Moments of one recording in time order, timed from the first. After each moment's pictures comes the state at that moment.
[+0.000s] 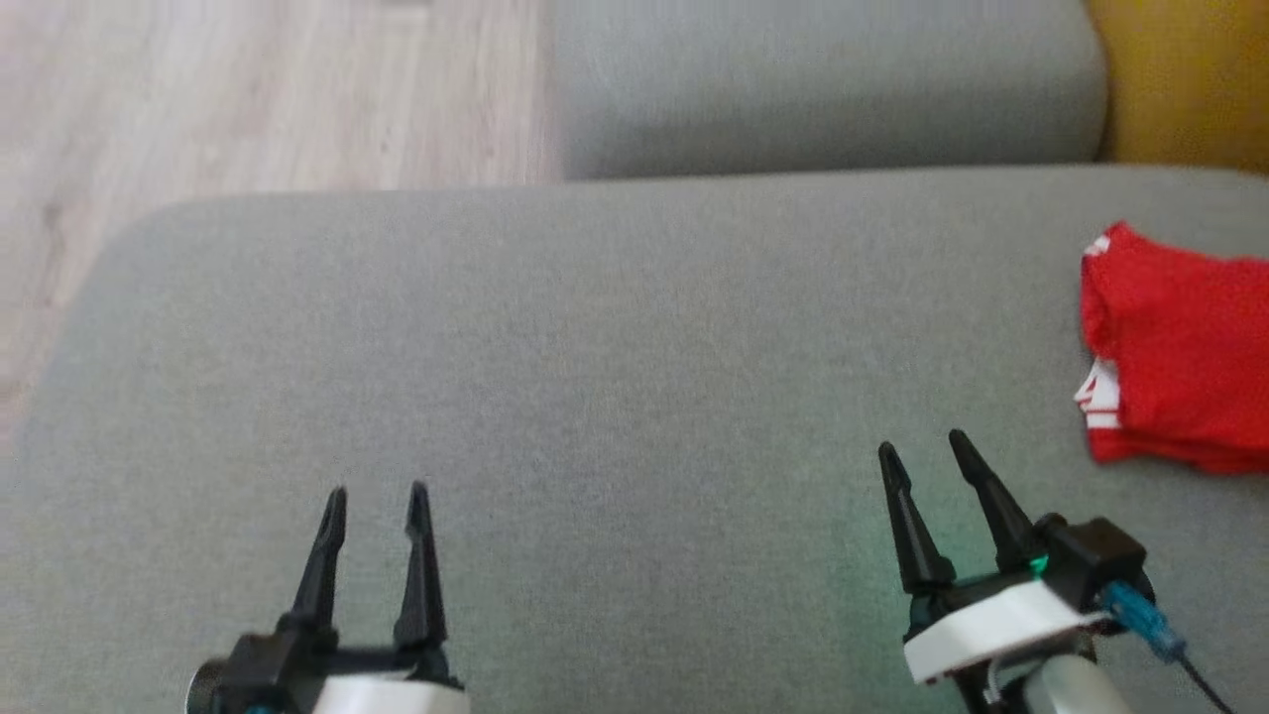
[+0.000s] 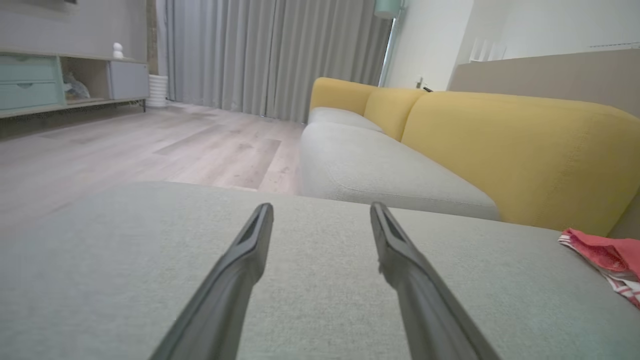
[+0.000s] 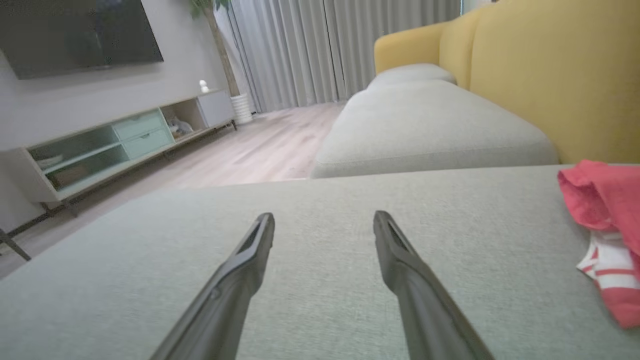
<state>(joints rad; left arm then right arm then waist) 0.09 0.05 -0.19 0.11 -0.26 0.02 -0.26 -0.02 -0.09 0.21 0.29 0.24 0.13 -0.25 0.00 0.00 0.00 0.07</state>
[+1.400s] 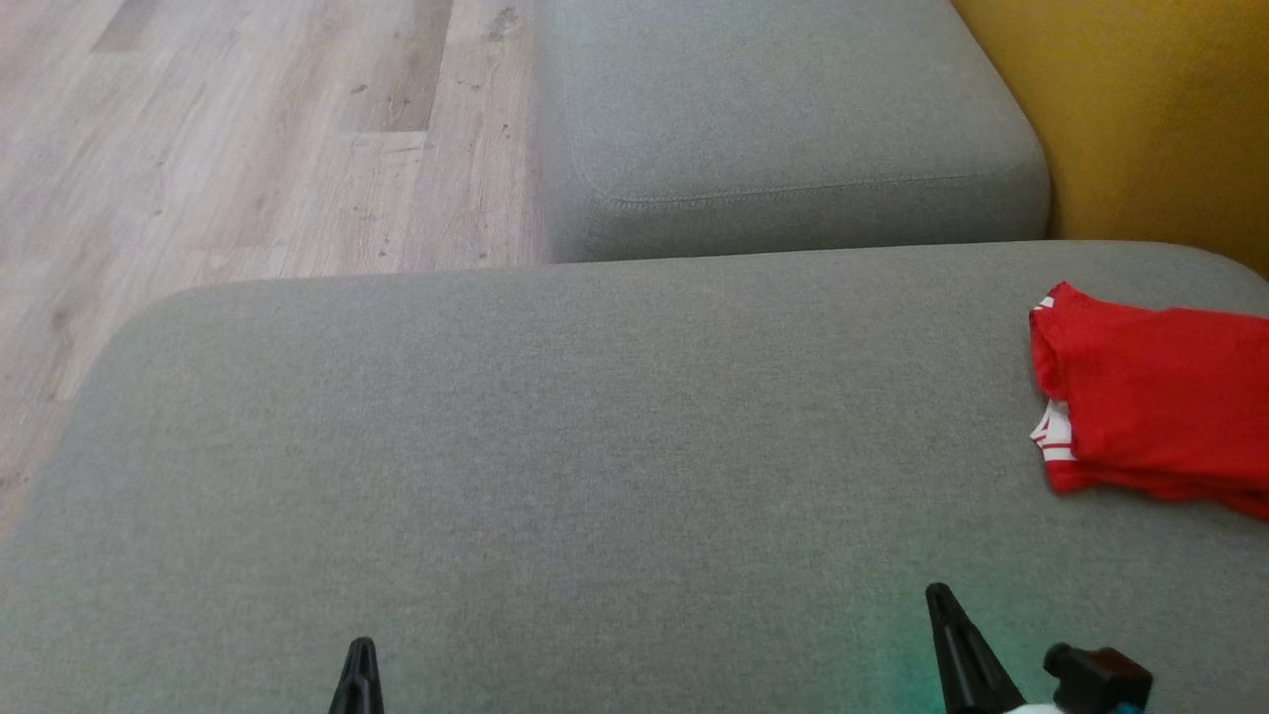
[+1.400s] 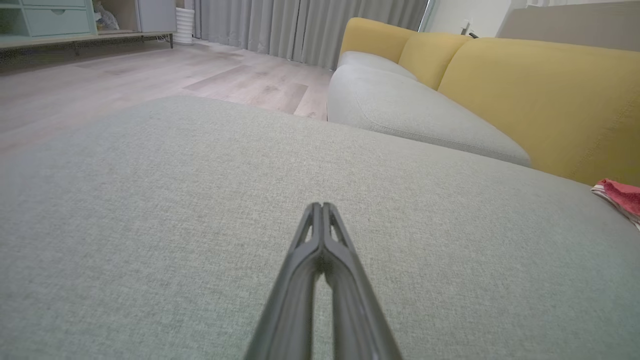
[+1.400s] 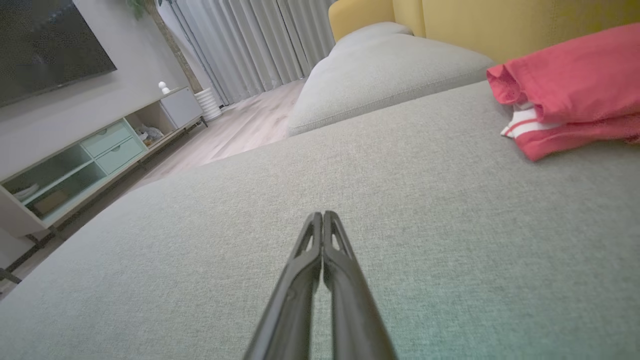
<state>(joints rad) 0.22 0.05 -0.16 0.29 -0.33 0.03 -0.23 0.17 -0.05 0.18 0.35 0.35 0.13 -0.23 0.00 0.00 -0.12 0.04</state>
